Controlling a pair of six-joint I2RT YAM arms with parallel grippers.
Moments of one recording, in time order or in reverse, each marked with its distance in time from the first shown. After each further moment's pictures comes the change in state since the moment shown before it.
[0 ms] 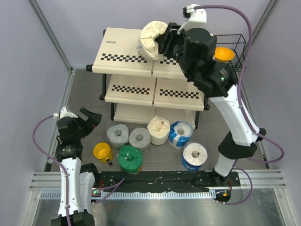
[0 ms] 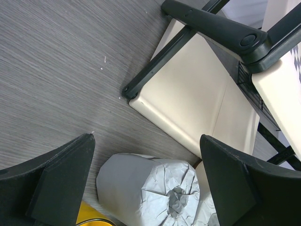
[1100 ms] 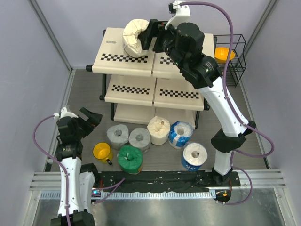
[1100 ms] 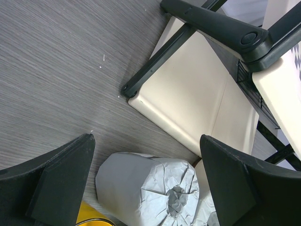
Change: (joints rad) left arm 0.000 0.006 0.000 0.000 0.010 0.000; right arm -0.093 0.129 0.015 0.139 -0.318 0.005
